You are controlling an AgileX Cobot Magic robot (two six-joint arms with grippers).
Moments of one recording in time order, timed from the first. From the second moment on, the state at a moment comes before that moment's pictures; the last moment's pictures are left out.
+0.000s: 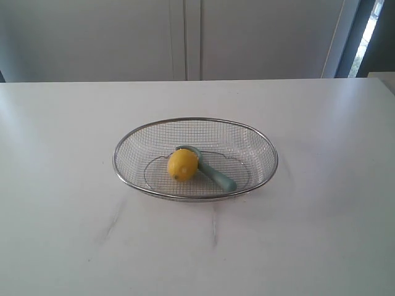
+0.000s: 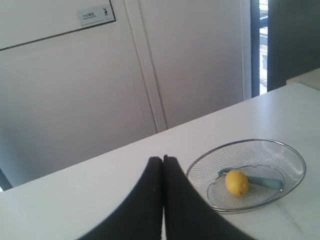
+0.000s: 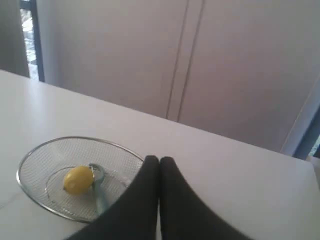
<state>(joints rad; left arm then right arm) -0.19 0.26 -1.17 -0.21 1.08 0.28 0.19 0.38 -0.85 0.22 0.73 -0.26</state>
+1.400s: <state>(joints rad) -0.15 0.07 -0.37 -0.21 0.83 0.29 0.13 0.27 -0.85 0.22 0.74 -0.26</state>
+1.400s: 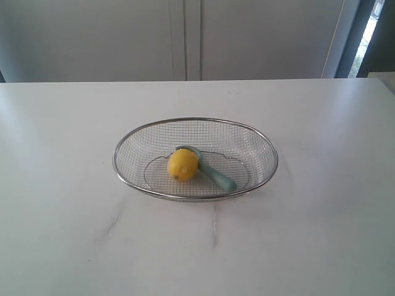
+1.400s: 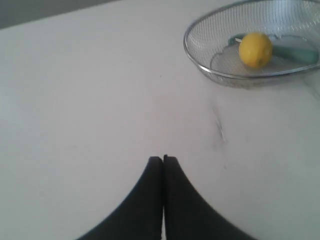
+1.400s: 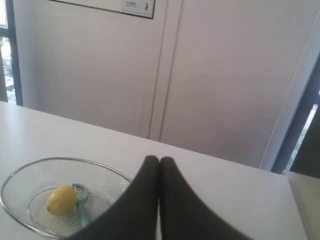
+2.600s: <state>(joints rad) -0.15 0.00 0.02 -0.21 0.37 0.29 0.12 0.01 -0.18 0.22 0.49 -0.26</state>
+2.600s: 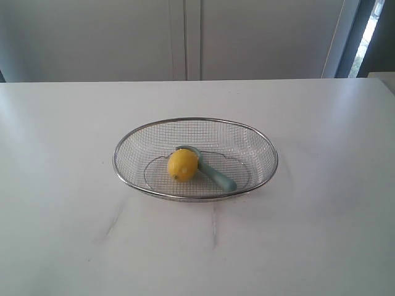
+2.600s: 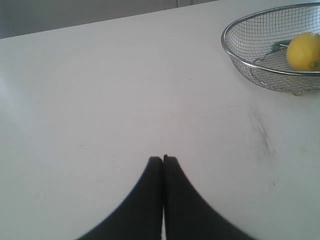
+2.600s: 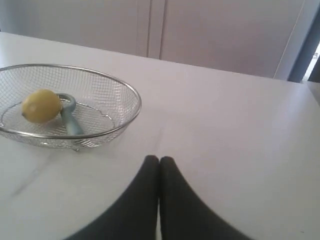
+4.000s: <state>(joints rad) -0.06 0.00 0.02 -0.18 0.37 0.29 -0.07 0.01 0.00 0.14 0.32 -0.26</state>
